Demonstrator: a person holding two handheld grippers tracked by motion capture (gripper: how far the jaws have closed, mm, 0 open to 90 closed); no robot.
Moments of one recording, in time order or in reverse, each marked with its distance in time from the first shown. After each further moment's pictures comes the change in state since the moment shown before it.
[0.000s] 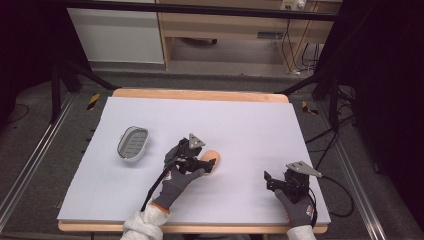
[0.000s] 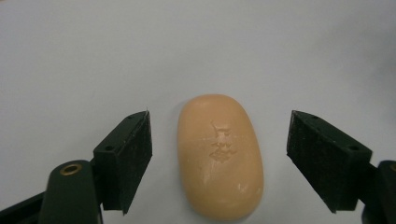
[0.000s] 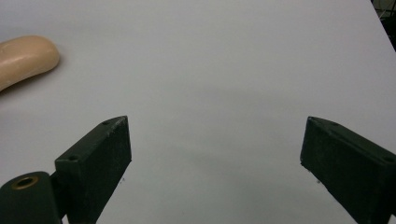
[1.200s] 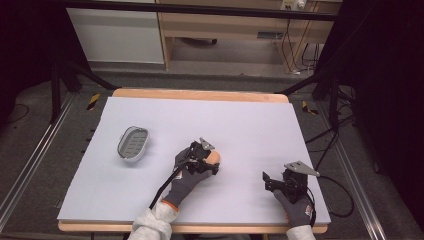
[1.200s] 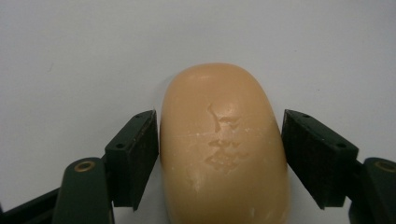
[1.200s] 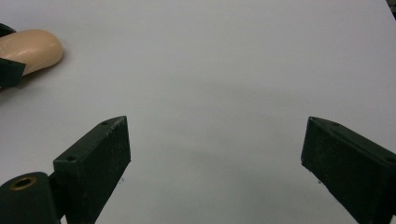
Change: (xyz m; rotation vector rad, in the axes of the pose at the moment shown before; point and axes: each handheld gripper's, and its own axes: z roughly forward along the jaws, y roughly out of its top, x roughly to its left) left arm -0.007 -0.007 0.044 0.144 0.035 0.022; right arm 0.003 -0.001 0.003 0.017 0.009 -0.005
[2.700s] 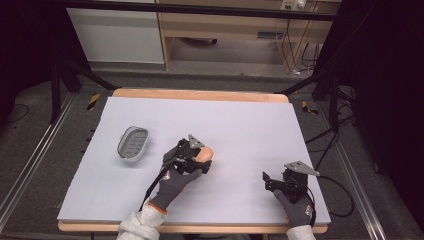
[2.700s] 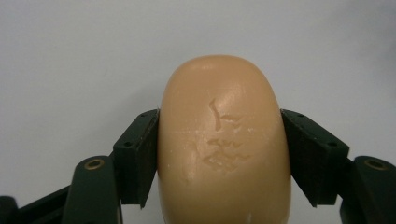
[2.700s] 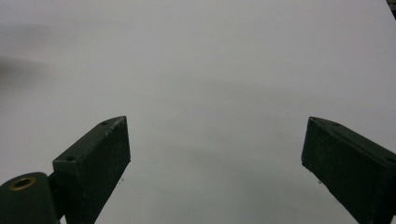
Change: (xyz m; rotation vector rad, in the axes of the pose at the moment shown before) left arm 0.012 -0.001 -0.057 -0.058 0.000 -0.001; right arm -0.001 0.000 0.000 0.004 -0.002 0.002
